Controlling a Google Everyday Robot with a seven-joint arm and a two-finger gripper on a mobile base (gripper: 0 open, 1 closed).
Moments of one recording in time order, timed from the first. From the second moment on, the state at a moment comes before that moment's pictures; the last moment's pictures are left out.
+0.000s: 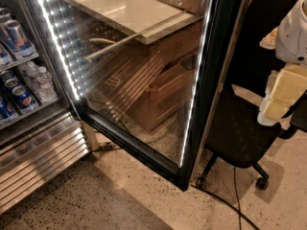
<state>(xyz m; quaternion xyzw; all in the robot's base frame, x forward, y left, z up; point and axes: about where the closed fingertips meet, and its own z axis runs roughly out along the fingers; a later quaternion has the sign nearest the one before) 0.453 -0.221 0.964 -0.59 0.79 -0.03 0.15</state>
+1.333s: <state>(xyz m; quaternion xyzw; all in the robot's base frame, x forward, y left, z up) 0.467 -0.223 0.937 -0.59 0.79 0.05 0.16</state>
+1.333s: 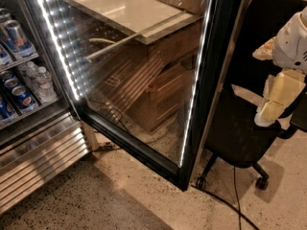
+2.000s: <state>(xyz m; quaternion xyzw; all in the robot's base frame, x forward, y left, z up) 0.482 -0.210 0.937 -0.60 0.78 0.04 0.16</state>
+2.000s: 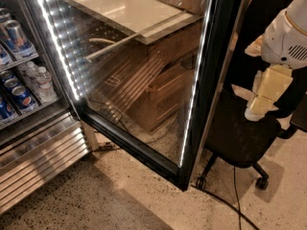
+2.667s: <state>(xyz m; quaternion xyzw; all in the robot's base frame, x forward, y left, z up) 0.521 -0.209 0.951 -0.59 0.79 0.03 0.16</state>
